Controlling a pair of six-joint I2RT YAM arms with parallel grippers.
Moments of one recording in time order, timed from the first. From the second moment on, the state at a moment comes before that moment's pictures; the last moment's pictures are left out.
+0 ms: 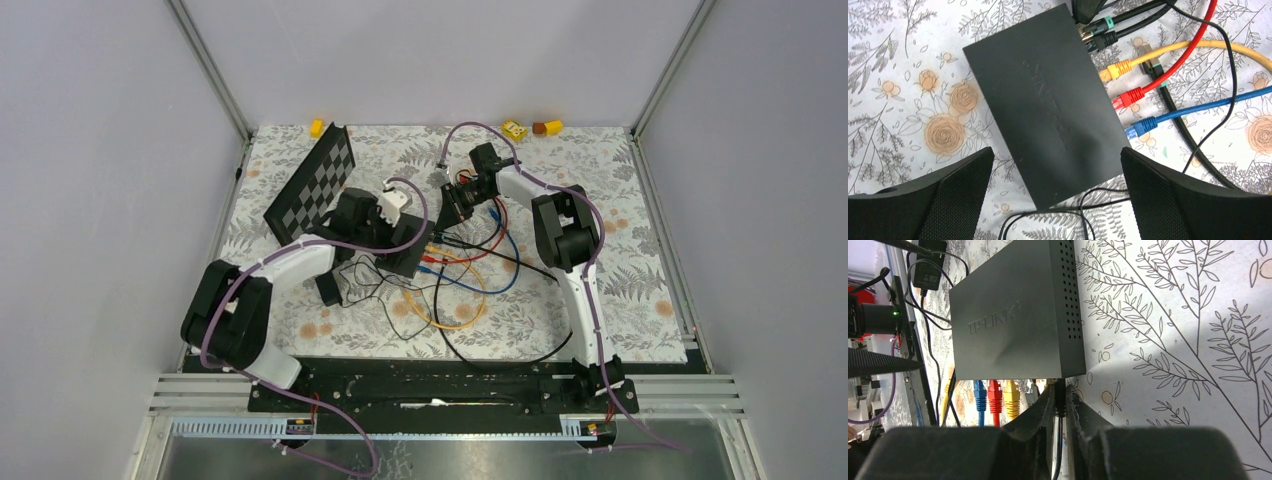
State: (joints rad) left arm -0.42 1.51 0.85 -0.06 0.31 0.19; right arm 0.37 2.46 1.91 -0.65 -0.97 -0.23
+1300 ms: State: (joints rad) left arm -0.58 1.74 0.99 -0.05 0.07 0.09; right arm 0.38 2.38 1.79 -0.54 -0.90 -0.23
